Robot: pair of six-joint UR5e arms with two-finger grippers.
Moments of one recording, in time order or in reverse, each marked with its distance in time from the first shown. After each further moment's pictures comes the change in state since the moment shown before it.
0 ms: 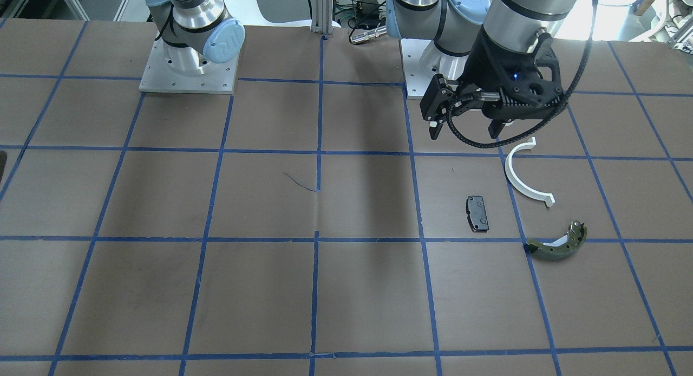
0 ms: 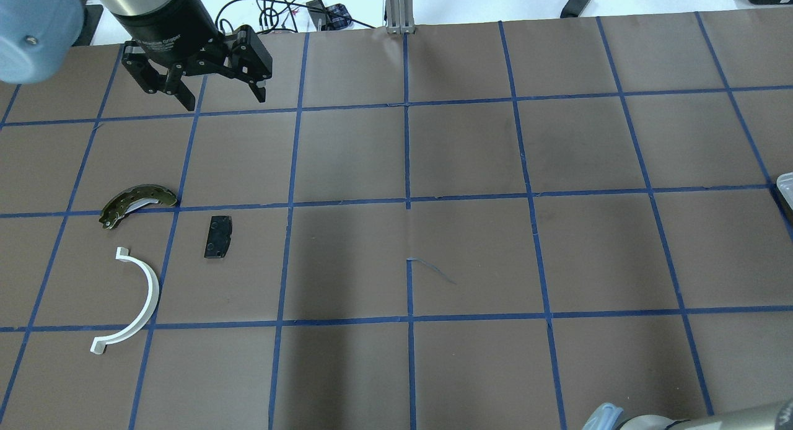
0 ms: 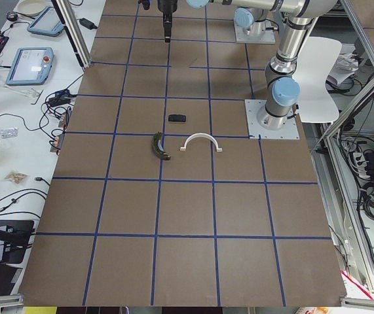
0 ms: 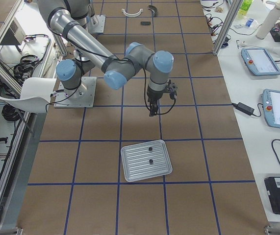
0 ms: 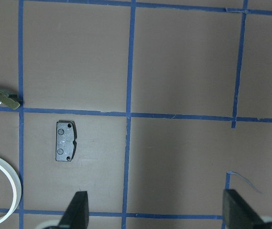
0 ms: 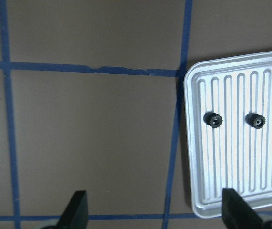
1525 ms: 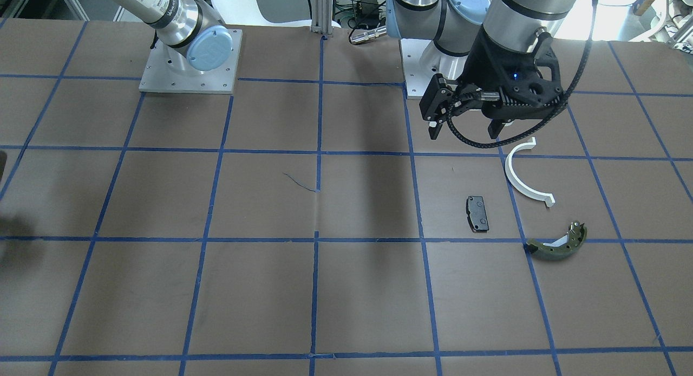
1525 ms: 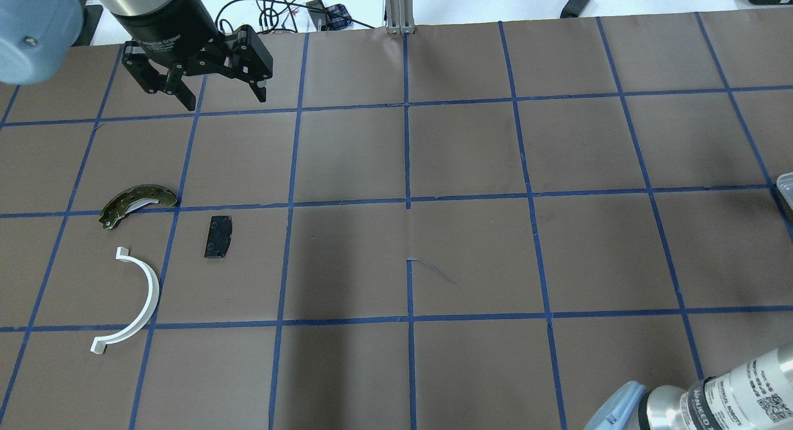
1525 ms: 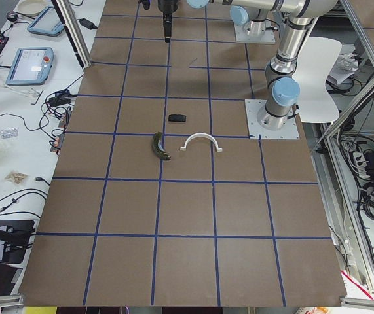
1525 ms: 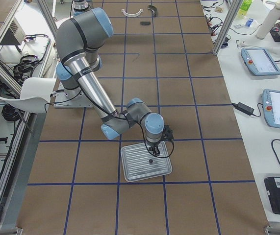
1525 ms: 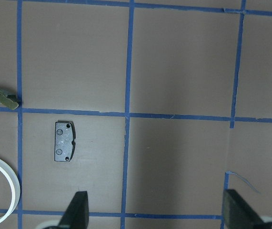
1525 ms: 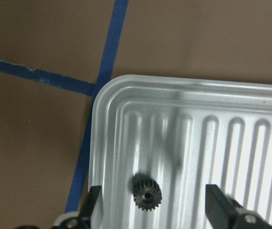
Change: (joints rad) left arm 0.000 0.001 0.000 0.001 -0.002 -0.001; right arm -0.194 0.297 0.006 -0.327 0.179 -0.390
